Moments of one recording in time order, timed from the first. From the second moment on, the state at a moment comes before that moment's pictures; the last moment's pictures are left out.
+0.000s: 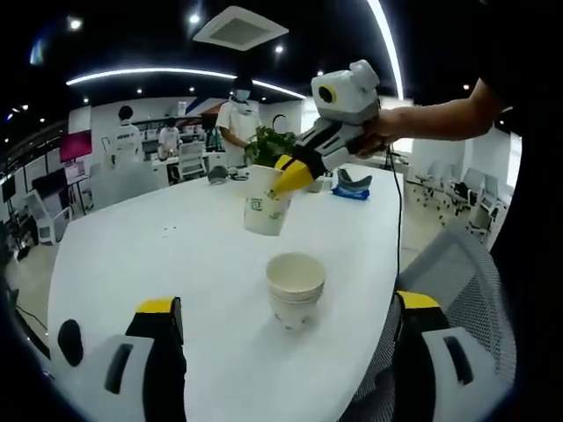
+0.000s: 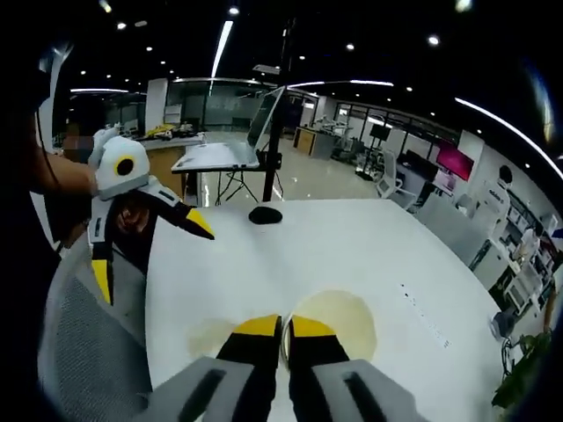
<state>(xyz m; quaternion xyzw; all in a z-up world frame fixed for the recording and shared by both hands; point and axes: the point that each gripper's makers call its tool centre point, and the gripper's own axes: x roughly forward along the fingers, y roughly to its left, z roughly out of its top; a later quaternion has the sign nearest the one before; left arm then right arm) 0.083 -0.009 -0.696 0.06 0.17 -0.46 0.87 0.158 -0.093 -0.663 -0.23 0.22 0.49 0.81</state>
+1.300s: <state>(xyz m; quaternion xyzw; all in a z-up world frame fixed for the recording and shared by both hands) 0.064 0.012 -0.694 0.06 0.17 -0.43 0.89 0.088 -0.066 -0.726 -0.23 0.26 0.53 0.77</state>
